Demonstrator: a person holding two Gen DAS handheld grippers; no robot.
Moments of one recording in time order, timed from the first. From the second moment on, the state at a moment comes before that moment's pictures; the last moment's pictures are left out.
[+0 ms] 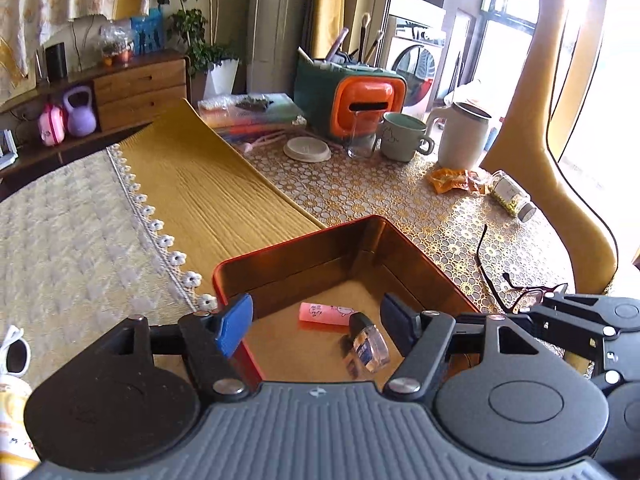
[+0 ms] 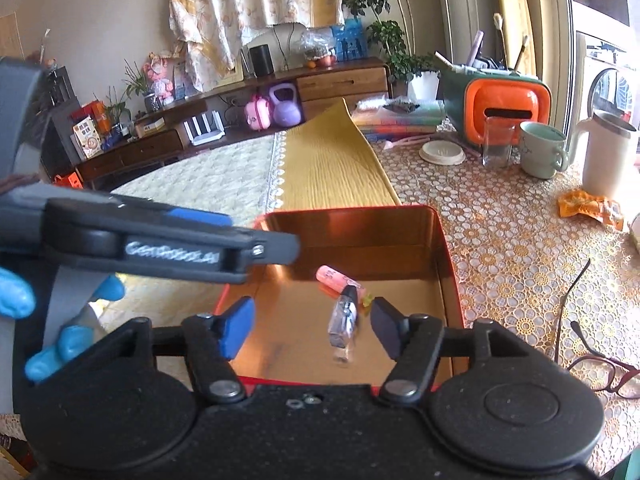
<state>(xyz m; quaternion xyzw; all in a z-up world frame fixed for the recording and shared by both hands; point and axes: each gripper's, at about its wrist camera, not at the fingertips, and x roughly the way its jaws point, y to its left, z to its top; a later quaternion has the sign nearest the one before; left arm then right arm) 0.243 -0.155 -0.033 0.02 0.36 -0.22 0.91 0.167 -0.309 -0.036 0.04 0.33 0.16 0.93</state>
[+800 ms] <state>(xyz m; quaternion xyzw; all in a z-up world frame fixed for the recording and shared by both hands) 0.122 -0.022 -0.004 0.00 0.29 -0.13 0.95 0.117 -0.233 -0.007 0.03 0.30 0.20 0.93</state>
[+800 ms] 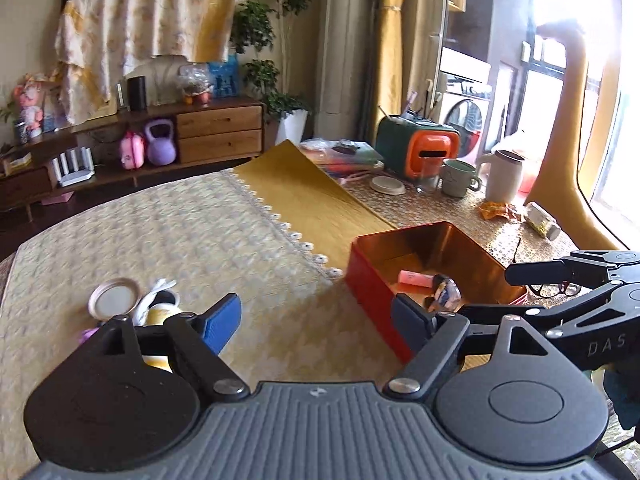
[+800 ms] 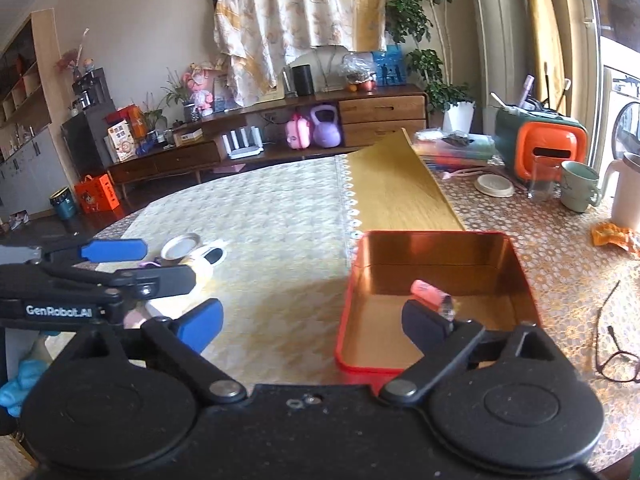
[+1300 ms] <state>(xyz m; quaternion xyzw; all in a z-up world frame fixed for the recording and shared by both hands) 0.078 0.077 -0.031 -0.04 0.30 -0.01 0.95 0.116 -0.165 -0.021 0.00 0.32 0.25 0.92</state>
